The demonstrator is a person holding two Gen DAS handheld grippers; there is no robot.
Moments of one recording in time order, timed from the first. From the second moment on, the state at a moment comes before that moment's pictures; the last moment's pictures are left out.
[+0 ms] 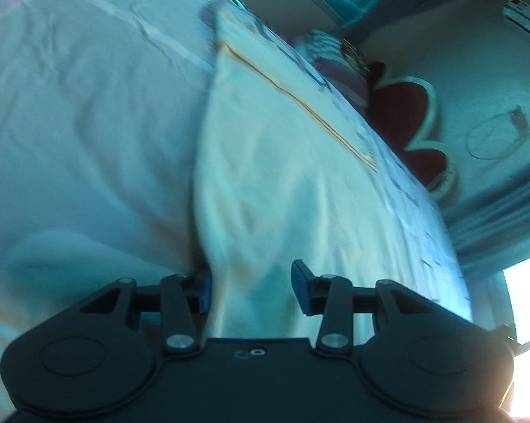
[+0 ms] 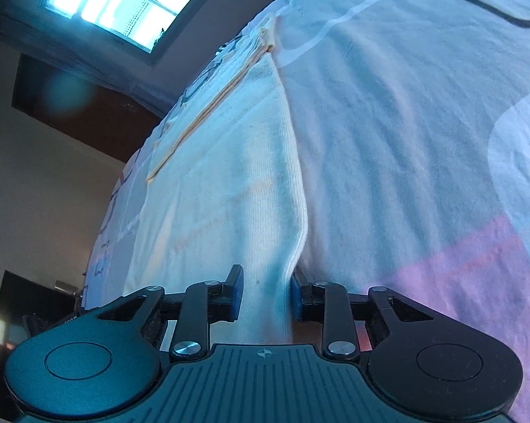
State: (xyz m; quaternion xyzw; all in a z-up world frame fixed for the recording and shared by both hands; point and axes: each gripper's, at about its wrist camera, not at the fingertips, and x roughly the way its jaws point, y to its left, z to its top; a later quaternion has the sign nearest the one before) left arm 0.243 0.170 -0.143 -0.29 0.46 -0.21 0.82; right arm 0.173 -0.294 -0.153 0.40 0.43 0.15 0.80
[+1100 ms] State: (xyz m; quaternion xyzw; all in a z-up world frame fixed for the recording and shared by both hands) left arm 0.199 0.168 -0.144 -0.25 0.42 -0.18 0.86; right arm 0.133 -0.295 -0.160 0.38 0.42 0.15 0.81
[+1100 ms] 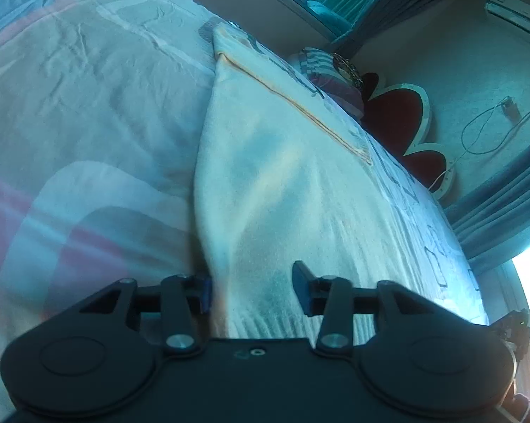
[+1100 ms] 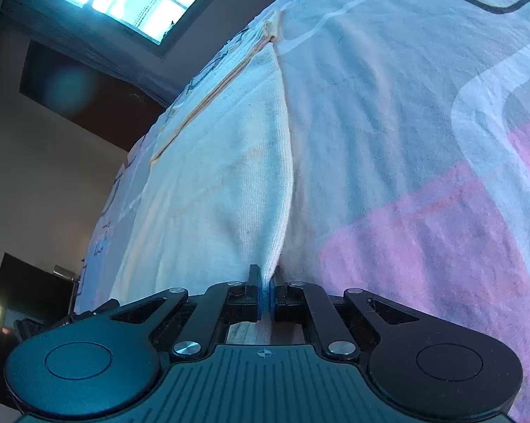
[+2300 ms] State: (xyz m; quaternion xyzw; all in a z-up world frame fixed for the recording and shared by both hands) left arm 0.360 0.170 -0.053 -0.32 0.31 -0.14 0.88; right arm 0.320 -0.312 -0.040 0.41 0.27 0.17 0.86
